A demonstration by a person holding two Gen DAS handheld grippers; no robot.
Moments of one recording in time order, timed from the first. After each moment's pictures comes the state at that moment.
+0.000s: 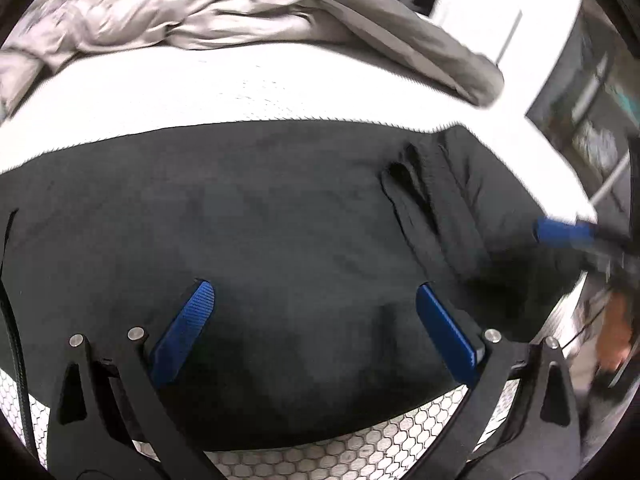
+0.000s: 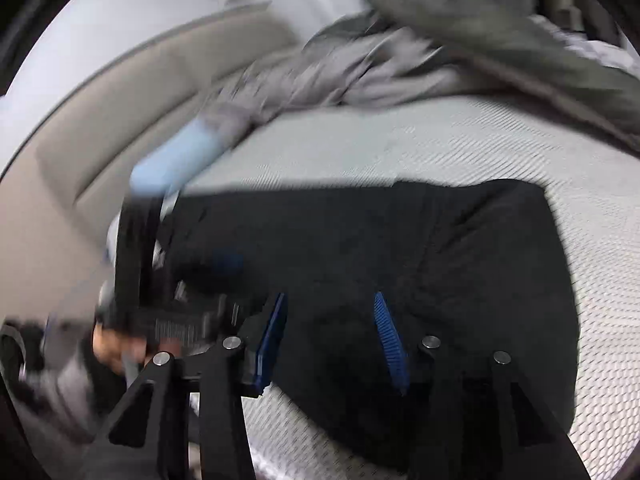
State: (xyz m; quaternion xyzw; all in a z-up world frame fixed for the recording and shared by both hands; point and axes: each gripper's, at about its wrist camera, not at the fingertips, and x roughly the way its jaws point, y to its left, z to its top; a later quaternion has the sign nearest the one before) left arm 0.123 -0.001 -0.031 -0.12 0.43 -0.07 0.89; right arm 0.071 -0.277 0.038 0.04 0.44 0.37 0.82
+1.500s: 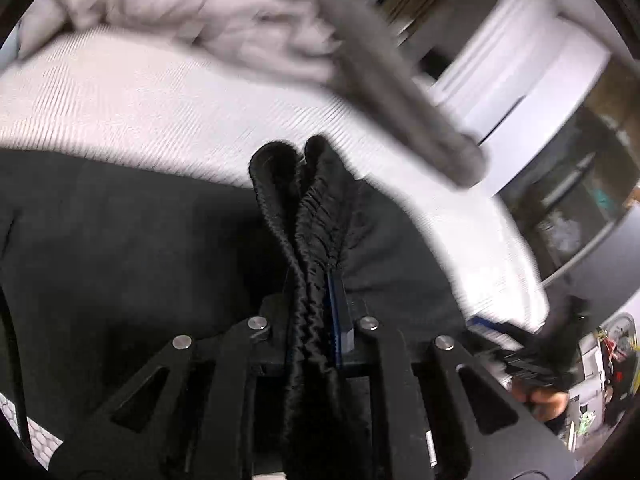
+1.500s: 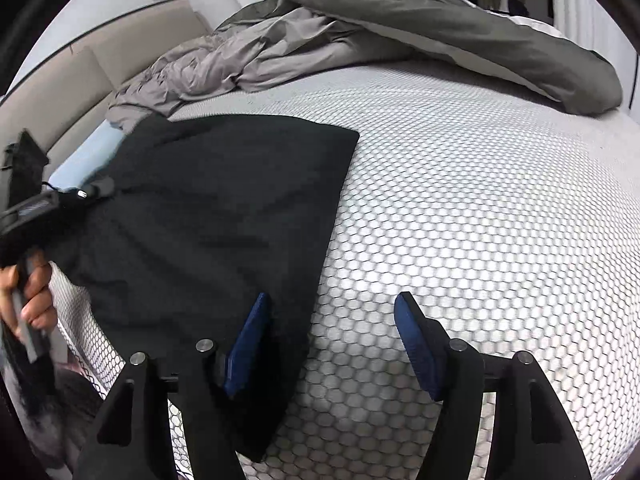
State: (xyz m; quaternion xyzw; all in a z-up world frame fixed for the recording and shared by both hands) left arm 0.130 0.049 -0.021 -0.25 0.41 -0.08 0.87; right arm 0.093 -0.321 -0.013 0.01 0.47 0.21 0.86
